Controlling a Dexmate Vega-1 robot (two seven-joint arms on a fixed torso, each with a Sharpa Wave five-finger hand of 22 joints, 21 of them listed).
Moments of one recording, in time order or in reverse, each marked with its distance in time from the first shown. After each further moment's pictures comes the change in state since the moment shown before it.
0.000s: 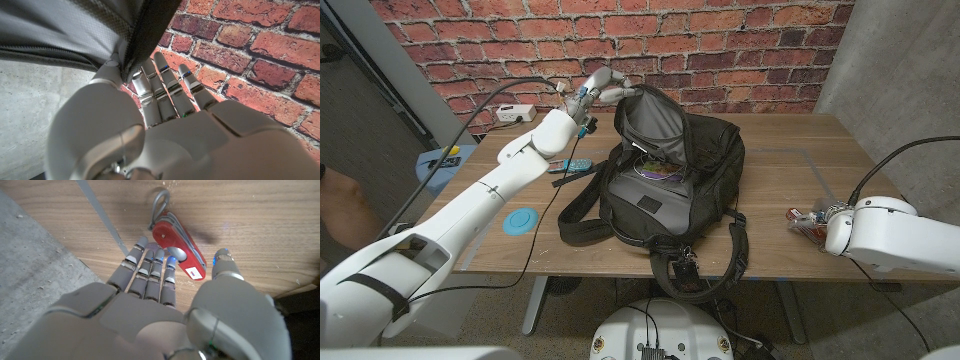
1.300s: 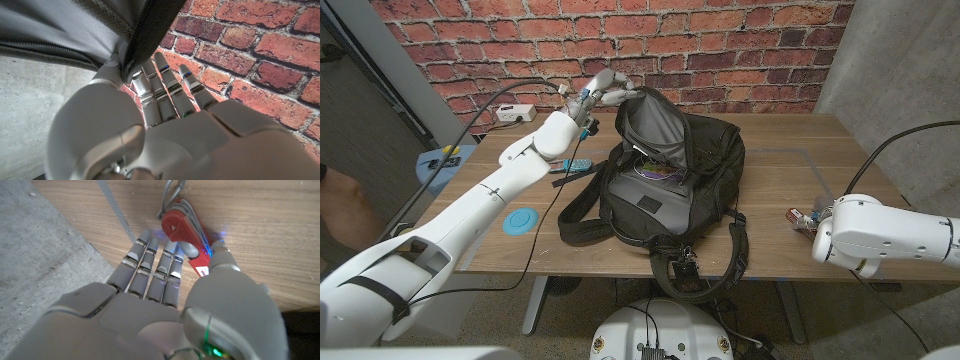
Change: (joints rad) left arm 0.010 -0.007 0.002 -0.006 0.011 -0.011 -0.004; left_hand -0.004 0.004 0.000 0.000 -0.004 0.000 0.000 0.005 -0.003 0.000 0.000 0.000 0.000 0.000 0.000 -0.008 0.005 -0.004 -0.004 0.000 0.000; right arm 0.516 0.014 -0.613 0.122 0.288 -0.004 -0.460; right_hand 0.143 0.011 -0.003 -0.009 0.008 0.260 -0.103 0.044 0.014 0.261 -0.159 0.162 0.077 0.236 -0.029 0.086 0.036 0.123 -0.073 0.016 0.005
